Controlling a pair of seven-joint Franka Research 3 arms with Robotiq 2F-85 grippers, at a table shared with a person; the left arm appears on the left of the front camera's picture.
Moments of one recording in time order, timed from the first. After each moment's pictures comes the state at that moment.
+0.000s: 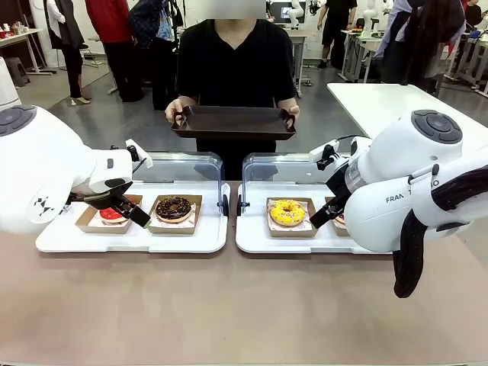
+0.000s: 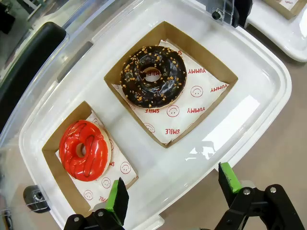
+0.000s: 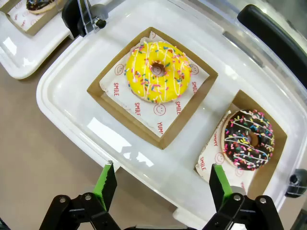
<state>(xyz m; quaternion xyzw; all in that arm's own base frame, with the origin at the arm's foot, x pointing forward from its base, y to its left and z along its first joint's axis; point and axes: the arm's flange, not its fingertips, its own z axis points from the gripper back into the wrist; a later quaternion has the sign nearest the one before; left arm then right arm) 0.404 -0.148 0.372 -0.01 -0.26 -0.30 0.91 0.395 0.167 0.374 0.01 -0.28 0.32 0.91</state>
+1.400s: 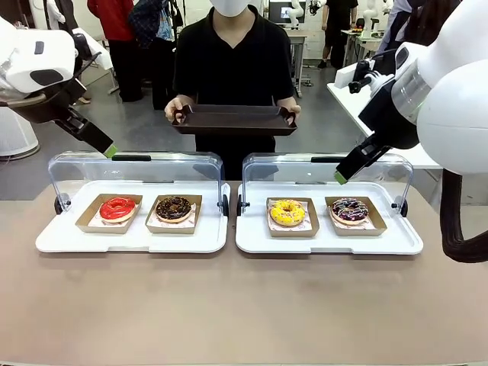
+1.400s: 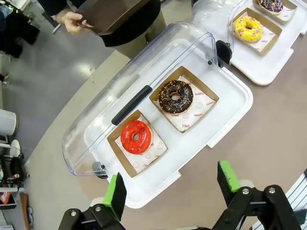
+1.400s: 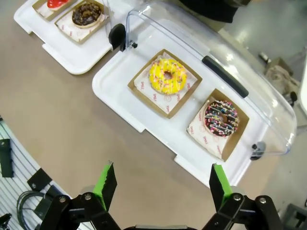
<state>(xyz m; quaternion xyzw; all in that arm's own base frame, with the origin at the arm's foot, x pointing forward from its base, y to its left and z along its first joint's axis) 0.335 -0.137 0.574 0.02 -0.32 -0.32 0.89 0.317 0.159 0.545 0.01 -0.27 0.34 0.90</state>
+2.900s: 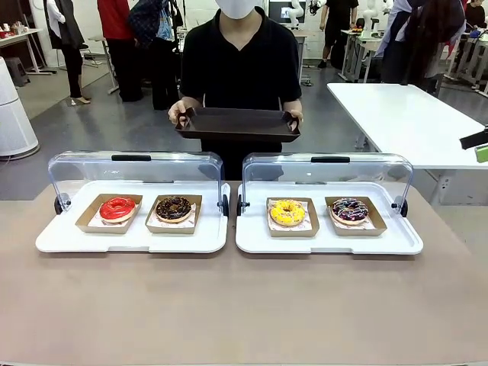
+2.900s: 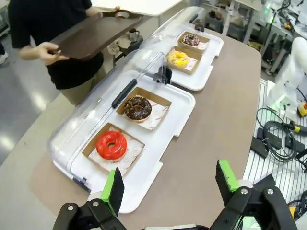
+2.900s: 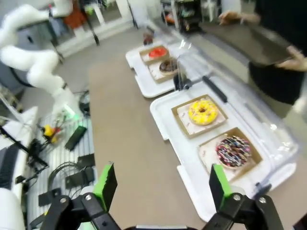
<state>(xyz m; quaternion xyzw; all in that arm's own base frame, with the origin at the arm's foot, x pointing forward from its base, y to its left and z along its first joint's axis) 0.343 0.121 0.574 -0.27 -0.36 -0.41 0.79 0.371 -0.146 0.522 0.36 -0.37 0.44 0.73</state>
